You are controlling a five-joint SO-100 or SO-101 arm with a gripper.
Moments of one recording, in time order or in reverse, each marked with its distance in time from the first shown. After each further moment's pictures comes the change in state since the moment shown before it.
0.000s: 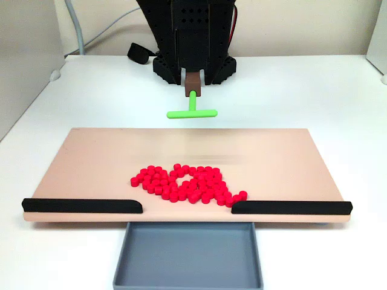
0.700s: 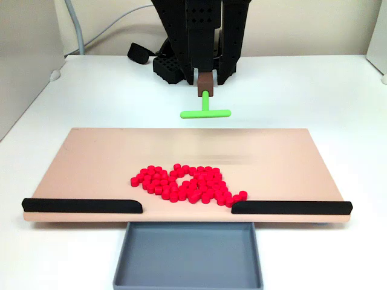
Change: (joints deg) arm -3.0 0.0 0.0 0.0 3.3
